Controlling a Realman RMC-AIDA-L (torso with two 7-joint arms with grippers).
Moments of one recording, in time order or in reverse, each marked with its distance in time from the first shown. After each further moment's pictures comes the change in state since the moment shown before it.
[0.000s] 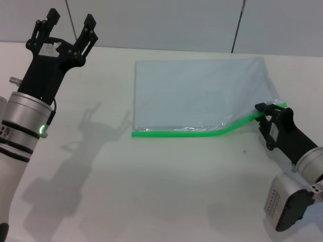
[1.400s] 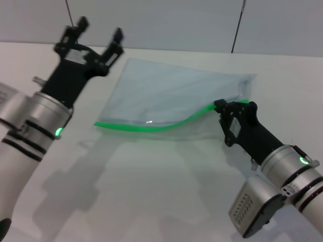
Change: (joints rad) left arm -0.027 0.003 0.002 0.009 0.121 -0.077 0.015; right arm -0.015 -0.002 -0.038 -0.221 -0.002 -0.042 0.010
